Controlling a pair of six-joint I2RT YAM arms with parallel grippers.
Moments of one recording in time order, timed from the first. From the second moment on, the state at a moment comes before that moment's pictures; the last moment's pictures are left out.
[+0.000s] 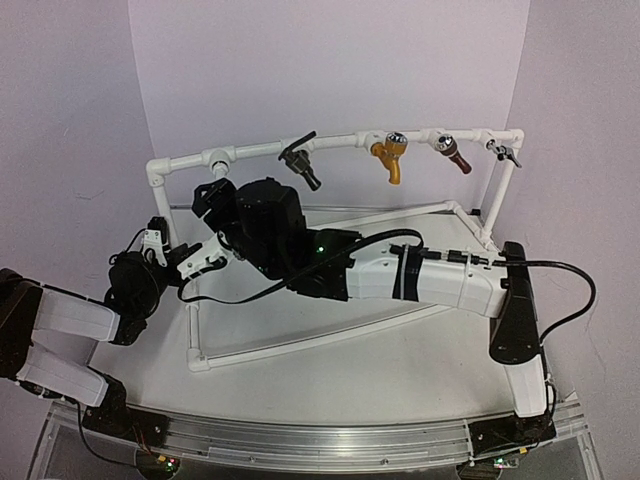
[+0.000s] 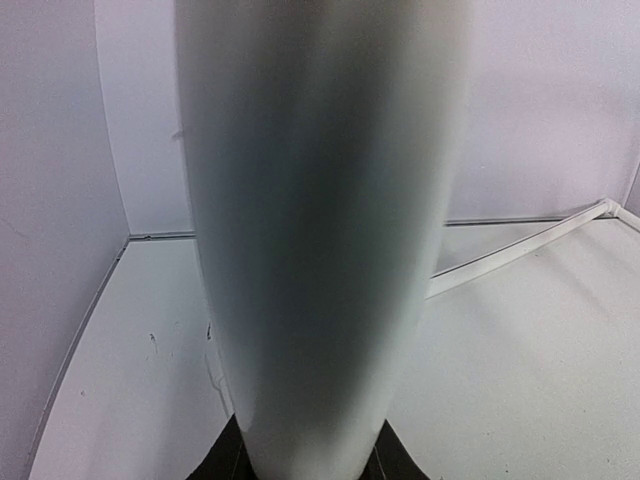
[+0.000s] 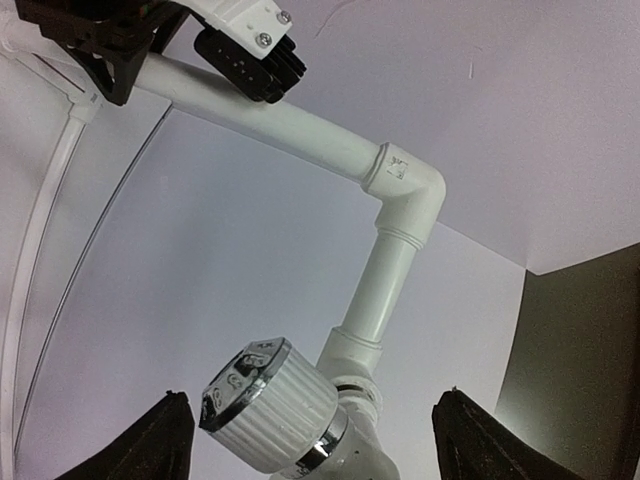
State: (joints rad) left arm -0.34 1.29 0.30 0.92 -0.15 -0.04; right arm 1.25 2.16 2.04 0.05 0.51 -1.95
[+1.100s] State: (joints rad) left arm -0.33 1.29 0.30 0.91 -0.15 -0.05; right arm 1.25 2.23 2.19 0.14 0.58 -0.86
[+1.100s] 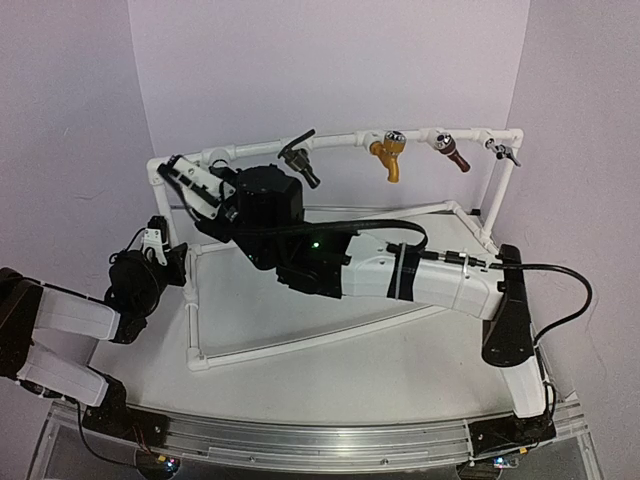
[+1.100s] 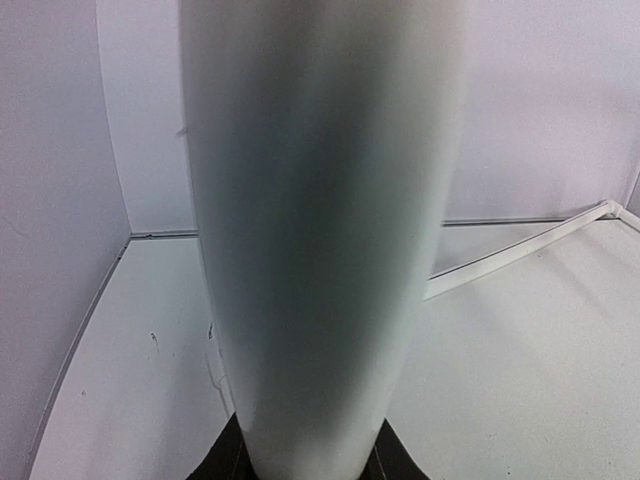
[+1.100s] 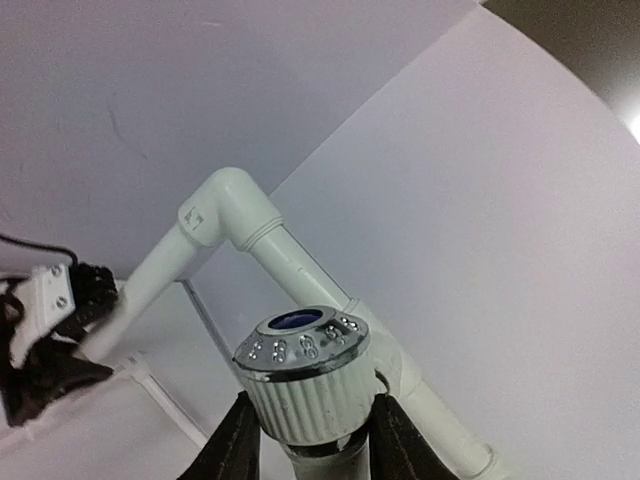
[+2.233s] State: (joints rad) left arm -0.33 1.30 0.31 0.91 -0.14 -0.05; right arm 1.18 1.93 1.74 0.22 0.40 0.15
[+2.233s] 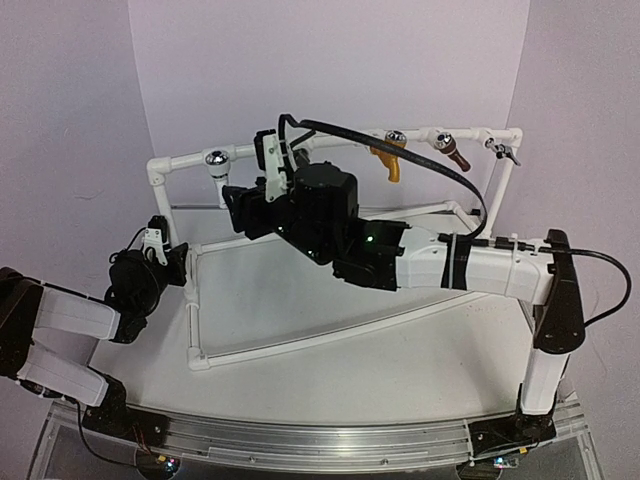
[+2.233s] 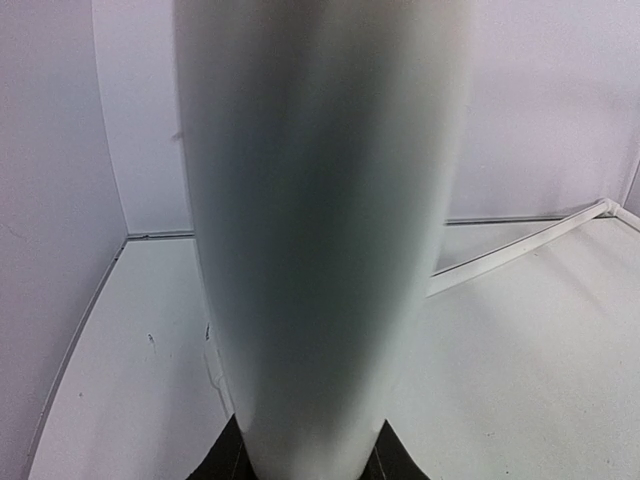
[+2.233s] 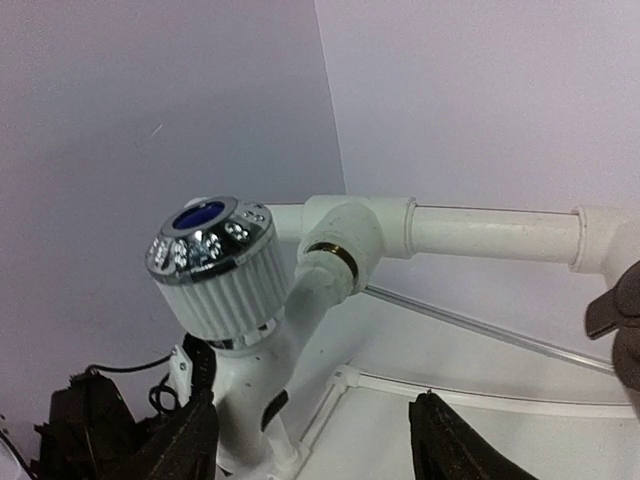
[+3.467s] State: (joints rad) left arm -0.33 1.30 0.31 0.91 -0.14 -0.05; right arm 1.19 2.15 2.14 0.00 0.47 0.04
